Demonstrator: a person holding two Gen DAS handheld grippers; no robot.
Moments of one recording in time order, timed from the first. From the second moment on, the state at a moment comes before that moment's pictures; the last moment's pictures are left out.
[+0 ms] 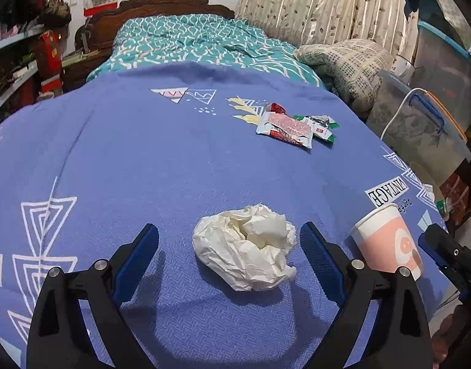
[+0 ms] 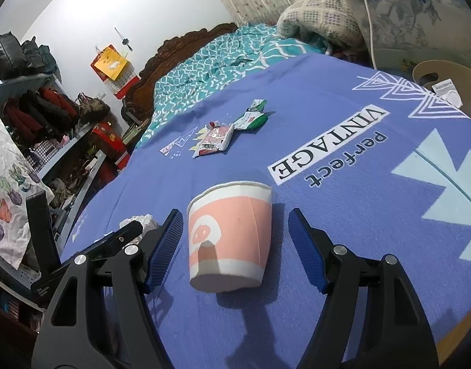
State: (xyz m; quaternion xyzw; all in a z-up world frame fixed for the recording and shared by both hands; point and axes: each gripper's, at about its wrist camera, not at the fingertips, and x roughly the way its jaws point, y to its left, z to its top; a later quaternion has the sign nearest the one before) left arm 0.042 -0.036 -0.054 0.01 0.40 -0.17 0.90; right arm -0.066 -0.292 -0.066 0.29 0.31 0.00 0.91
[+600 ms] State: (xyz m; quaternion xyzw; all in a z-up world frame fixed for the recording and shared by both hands) left arm 0.041 -0.037 -0.053 0.02 0.39 -0.15 0.91; right arm -0.078 -0.306 -0.088 0.33 0.33 0.00 0.88
